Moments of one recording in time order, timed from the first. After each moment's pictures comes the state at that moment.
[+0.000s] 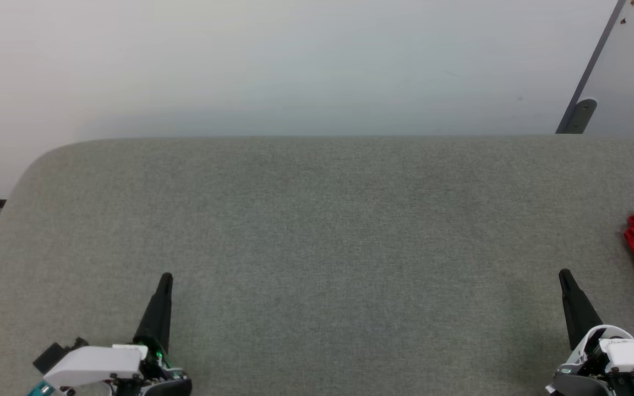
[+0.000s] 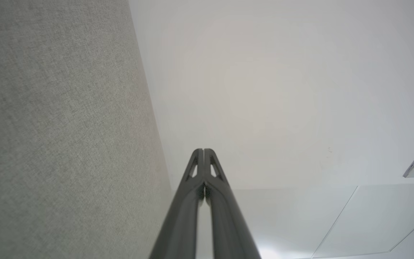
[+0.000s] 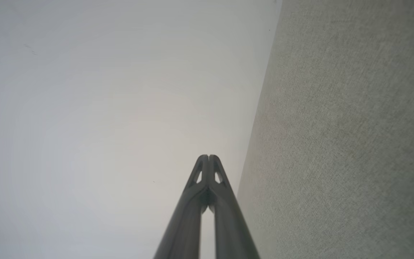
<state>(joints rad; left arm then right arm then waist) -0.10 0.07 0.08 0.24 -1.60 -0.13 0.08 -0.10 -0.05 -0.11 0.24 1.57 0.13 0.11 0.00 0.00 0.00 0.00</state>
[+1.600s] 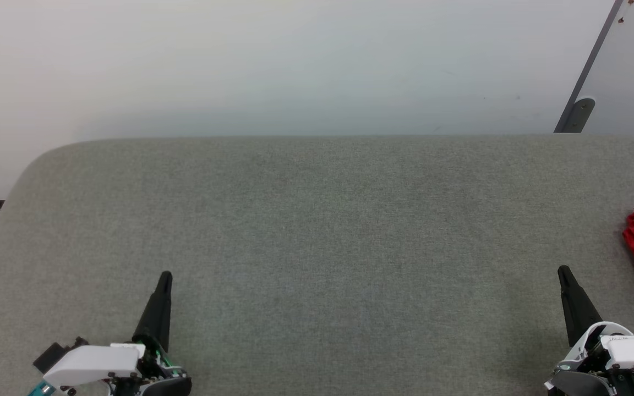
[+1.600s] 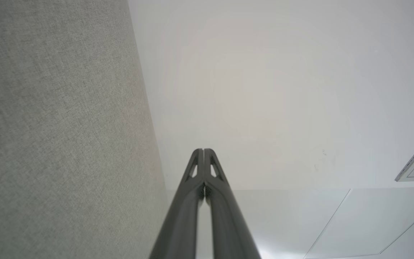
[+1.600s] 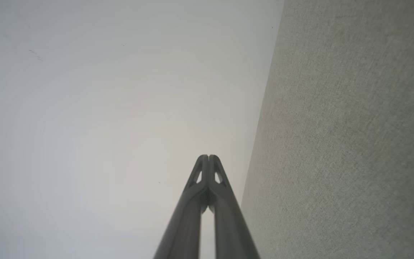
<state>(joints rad) -0.10 0.06 0.10 0.24 -1.63 -0.13 0.10 -0.11 -0.05 -0.11 0.25 1.61 0.13 0.11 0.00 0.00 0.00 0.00</state>
